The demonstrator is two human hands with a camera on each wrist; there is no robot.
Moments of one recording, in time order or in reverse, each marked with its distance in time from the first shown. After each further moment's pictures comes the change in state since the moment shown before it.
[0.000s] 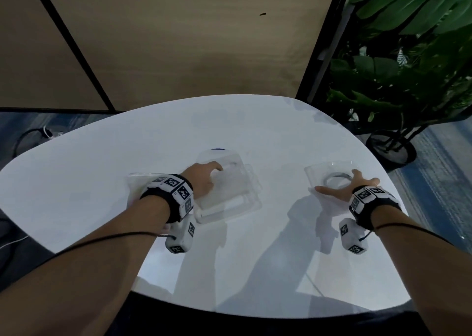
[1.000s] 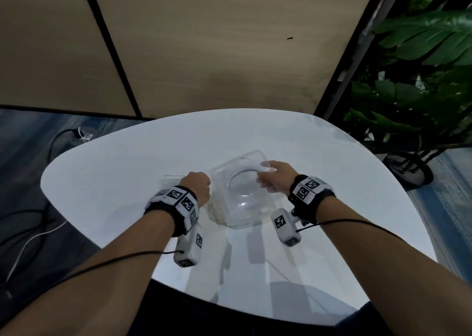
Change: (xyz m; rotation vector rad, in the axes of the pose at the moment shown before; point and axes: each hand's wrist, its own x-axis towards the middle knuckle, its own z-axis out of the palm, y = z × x) left_hand -0.051 -0.042 -0.019 0.075 0.123 -0.284; right_hand -0.123 -0.182 0.031 0.826 -0.513 -0.530
